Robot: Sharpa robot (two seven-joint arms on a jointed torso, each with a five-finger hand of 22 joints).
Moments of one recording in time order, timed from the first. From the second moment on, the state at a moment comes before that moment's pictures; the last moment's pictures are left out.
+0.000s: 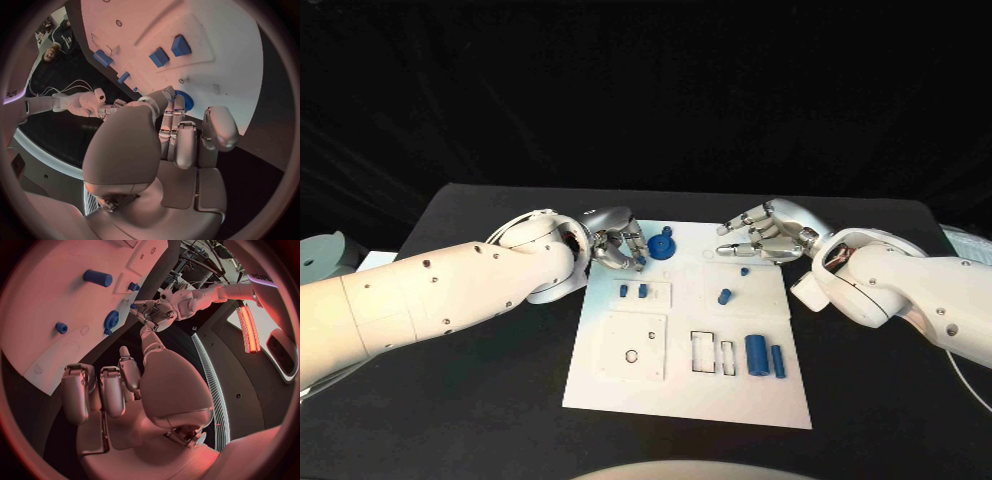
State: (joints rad) left arm 1.21 -0.71 -0.03 1.43 -1.30 -0.19 -0.13; left_hand 1.46 -0.18 0.51 0.05 0.12 1.14 0.12 0.13 0.16 1.23 0.06 0.16 0.08 1.47 -0.04 1.41 1.28 0.09 1.46 0.06 1.13 1.24; right arm 1.18 -0.90 -0.03 1.54 -0.84 -0.29 0.11; right_hand 1.36 -0.03 -0.04 0.07 0.23 0.97 0.15 0.07 0.13 1.39 0.07 1.25 1.31 1.47 -0.01 1.50 1.31 0.04 1.45 0.09 1.47 1.31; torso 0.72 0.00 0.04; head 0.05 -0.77
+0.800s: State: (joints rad) left arm 1.21 -0.69 -0.04 1.40 -1.29 -0.13 -0.16; left_hand 1.45 -0.19 0.51 0.05 0.12 1.14 0.12 0.12 0.16 1.23 0.06 0.15 0.08 1.47 -0.04 1.41 1.28 0.09 1.46 0.06 1.12 1.24; right arm 1.18 -0.90 -0.03 1.54 -0.84 -0.29 0.11; right_hand 1.36 -0.03 -0.04 0.07 0.23 0.97 0.15 0.07 0.13 1.39 0.07 1.25 1.31 1.47 -0.01 1.50 1.31 0.04 1.45 0.09 1.47 1.31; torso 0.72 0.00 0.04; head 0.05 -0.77
